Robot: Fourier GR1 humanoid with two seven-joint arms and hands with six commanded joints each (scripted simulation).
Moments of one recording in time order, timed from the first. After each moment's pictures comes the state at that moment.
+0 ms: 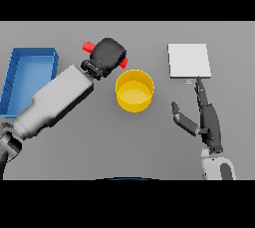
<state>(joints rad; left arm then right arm) -0.97 0.31 -0.77 -0.97 -0.88 -0.20 0.15 0.12 -0.03 0.12 -1.73 0.24 -0.07 -0.07</state>
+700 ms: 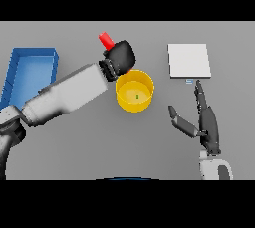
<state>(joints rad) -1.17 0.29 -1.09 -0.84 -1.08 -0.30 0.04 0.15 -0.01 0.12 -1.71 0.26 -0.10 -0.08</state>
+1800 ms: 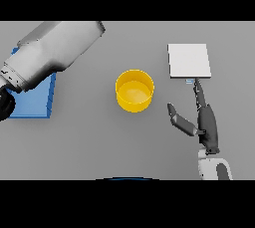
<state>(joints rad) -1.59 0.39 -1.13 -0.62 -1.03 -0.24 -0.10 0.13 -0.01 0.13 -1.71 0.28 -0.11 -0.10</state>
